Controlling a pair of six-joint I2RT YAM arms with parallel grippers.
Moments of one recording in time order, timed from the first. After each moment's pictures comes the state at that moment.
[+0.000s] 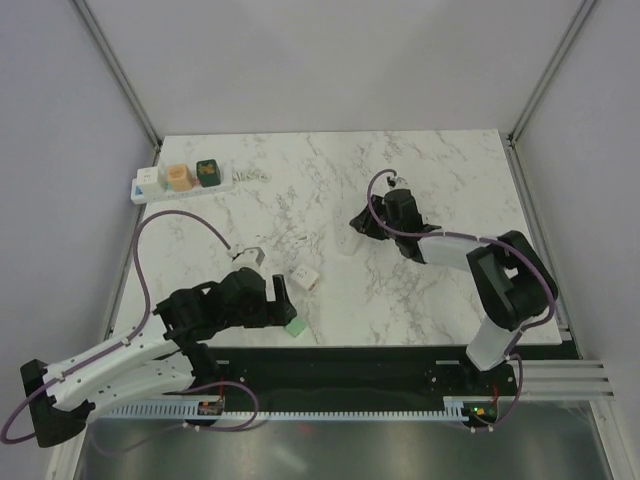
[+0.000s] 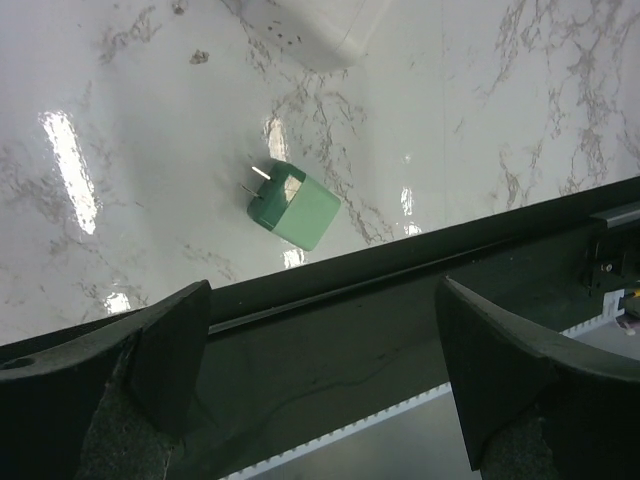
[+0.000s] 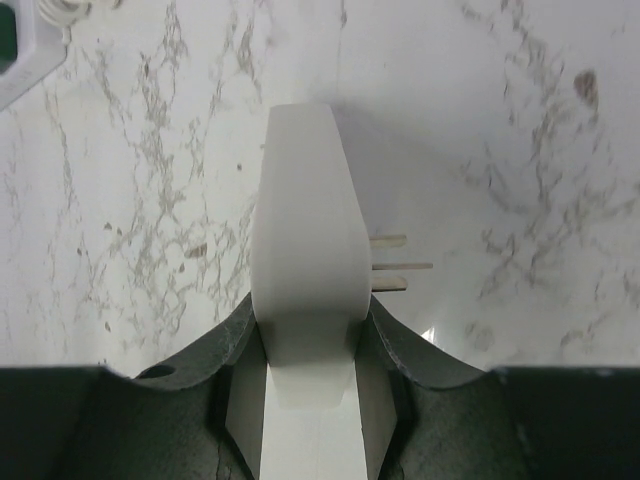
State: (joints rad) left arm -0.98 0.75 0.73 -0.85 -0.24 -0.90; right arm 0.50 1.67 0.82 0.30 -0.03 0.71
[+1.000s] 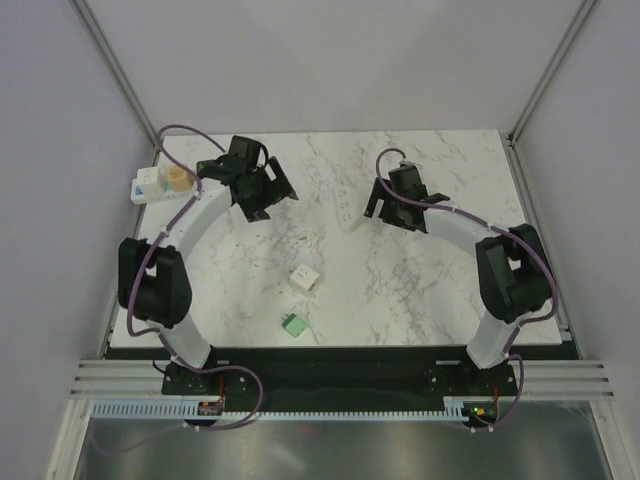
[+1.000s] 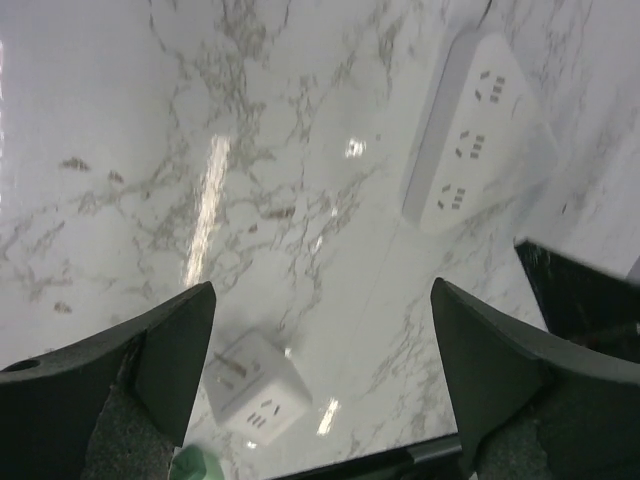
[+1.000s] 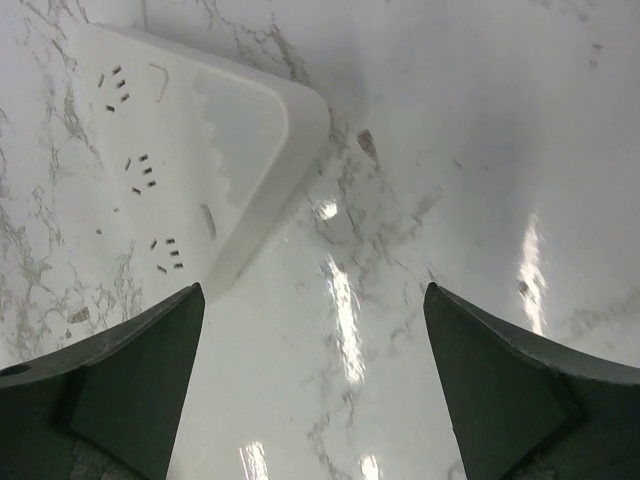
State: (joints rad) left arm -0.31 1.65 1.39 -0.69 0.12 -0.77; right arm 0.38 1.82 1.17 -0.18 0.06 0.62
